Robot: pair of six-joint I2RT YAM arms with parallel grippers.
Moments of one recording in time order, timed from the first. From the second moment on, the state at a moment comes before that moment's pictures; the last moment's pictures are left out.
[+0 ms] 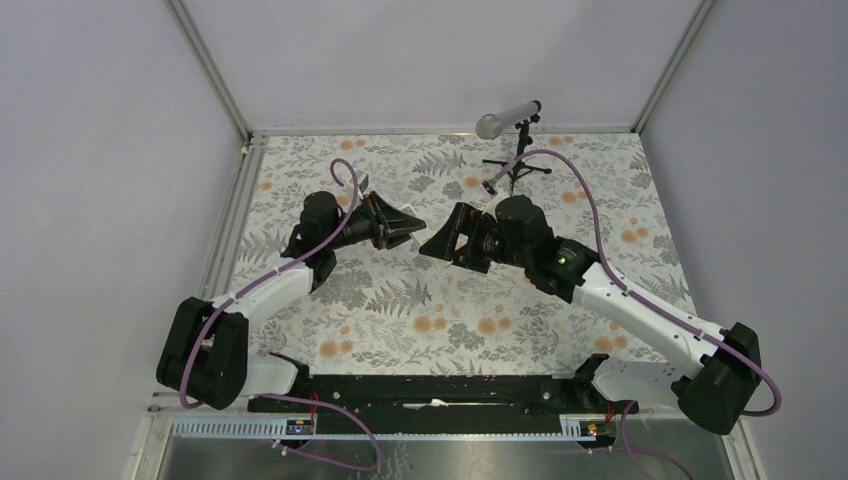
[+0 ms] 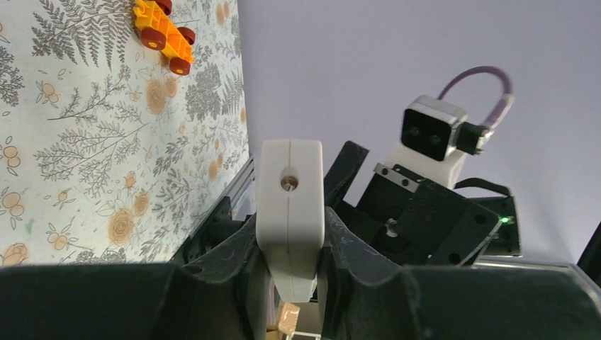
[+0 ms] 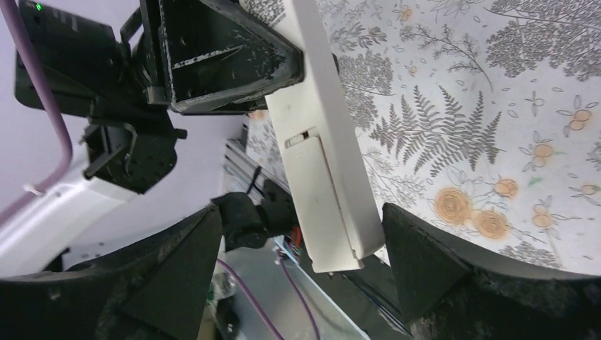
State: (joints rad) left arm -0.37 1.31 0.68 0.50 0.78 -1.39; right arm 0.79 1.19 1.01 -0.32 -0.20 0.94
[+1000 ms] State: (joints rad) left arm -0.36 1.25 0.68 0.50 0.73 -1.53; right arm 0.78 1.11 0.82 0.02 -0.12 1.15
